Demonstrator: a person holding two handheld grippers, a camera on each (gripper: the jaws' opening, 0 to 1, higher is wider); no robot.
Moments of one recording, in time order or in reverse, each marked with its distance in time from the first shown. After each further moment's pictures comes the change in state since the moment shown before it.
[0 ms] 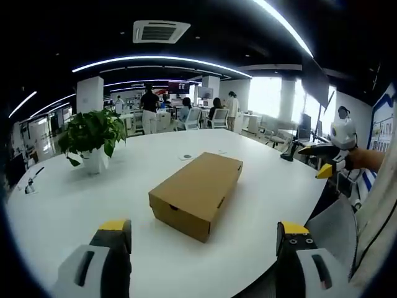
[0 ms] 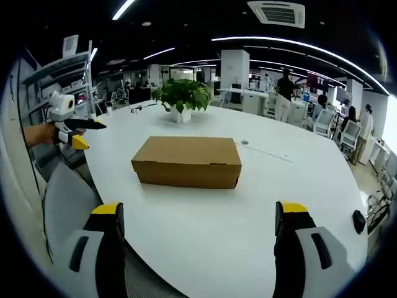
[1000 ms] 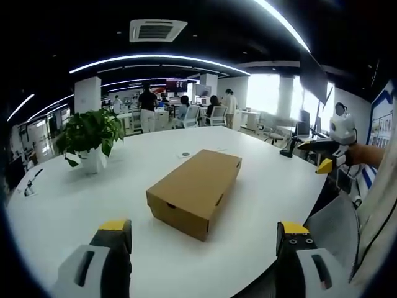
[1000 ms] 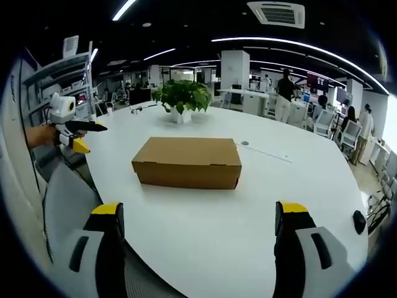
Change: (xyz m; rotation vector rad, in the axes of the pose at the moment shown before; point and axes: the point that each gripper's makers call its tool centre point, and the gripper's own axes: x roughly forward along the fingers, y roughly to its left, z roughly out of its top) left arm 0.005 -0.003 -0.004 0.017 0.016 -0.007; right arm 0.000 0.000 0.000 0.000 -0.003 0.004
